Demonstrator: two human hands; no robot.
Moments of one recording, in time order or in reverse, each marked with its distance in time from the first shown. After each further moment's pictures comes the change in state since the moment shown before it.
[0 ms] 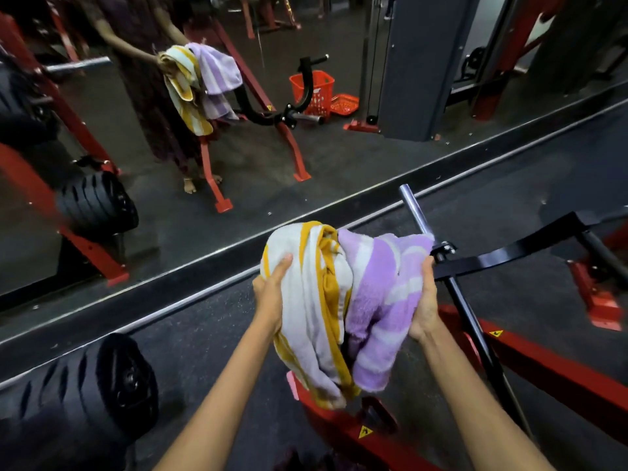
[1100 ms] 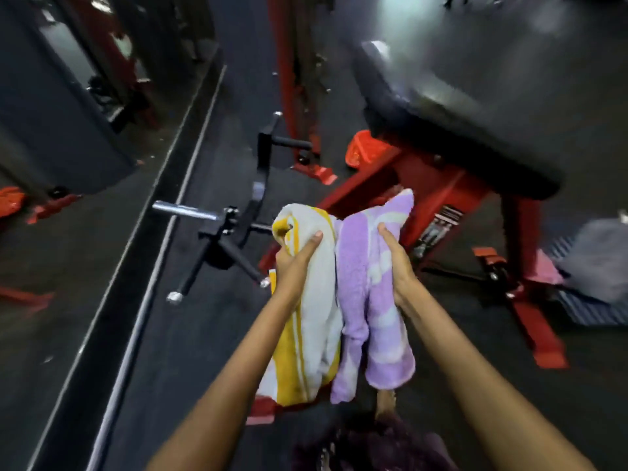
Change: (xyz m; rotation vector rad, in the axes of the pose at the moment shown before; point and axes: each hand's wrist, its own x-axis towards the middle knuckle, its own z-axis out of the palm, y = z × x) left_hand -0.146 -0.076 0.029 0.565 -1.247 0.025; right_hand -0.255 0.109 -0.011 0.207 0.913 -0.651
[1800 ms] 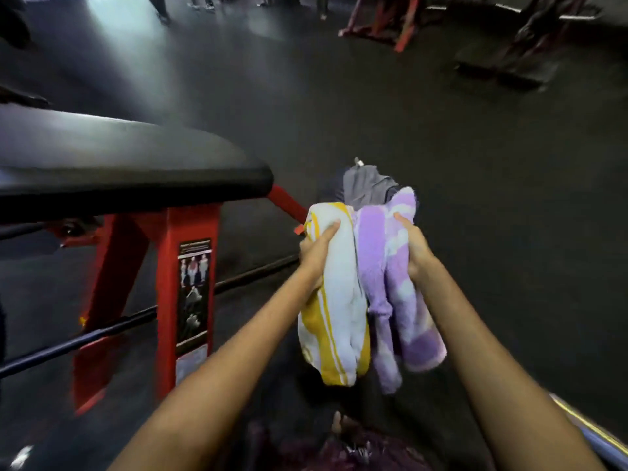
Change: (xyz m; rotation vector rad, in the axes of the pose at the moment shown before) left_hand -0.137 -0.076 0.389 0.207 -0.742 -0.238; right_hand -0.137 -0.114 -0.349 0.364 0.695 -0.339
